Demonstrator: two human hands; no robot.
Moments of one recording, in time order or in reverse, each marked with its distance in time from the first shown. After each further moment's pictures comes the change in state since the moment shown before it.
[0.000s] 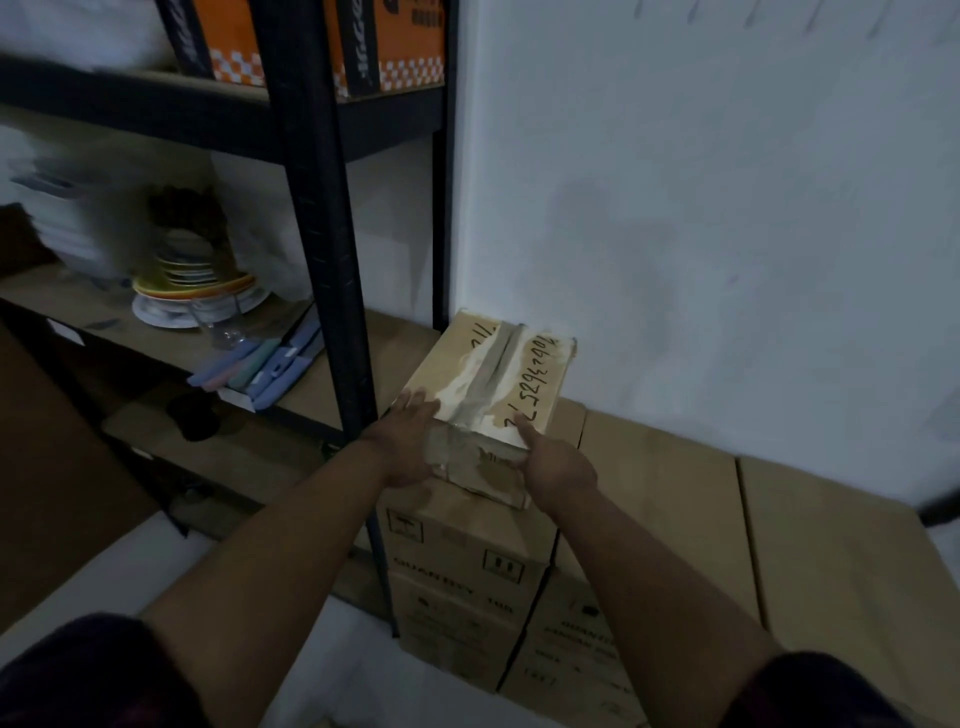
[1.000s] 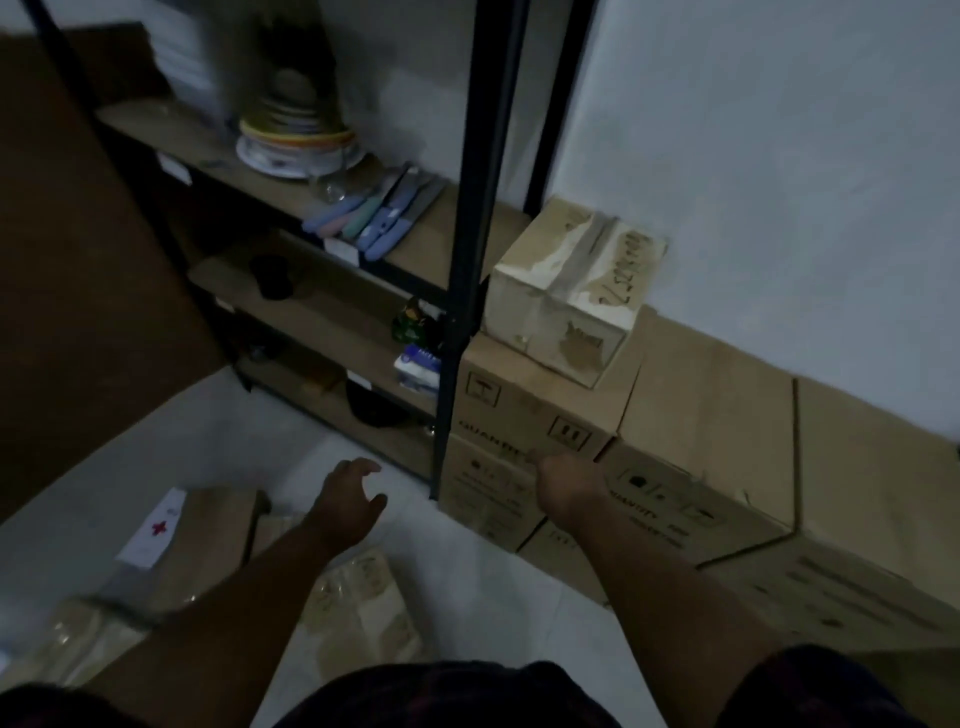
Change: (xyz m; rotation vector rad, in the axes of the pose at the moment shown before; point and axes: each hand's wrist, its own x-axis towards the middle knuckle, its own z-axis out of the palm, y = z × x) left_hand -0.267 -0.112 0.227 -0.587 0.180 -0.417; right_hand -0.175 -0.069 0.106 -0.395 -0.257 -0.246
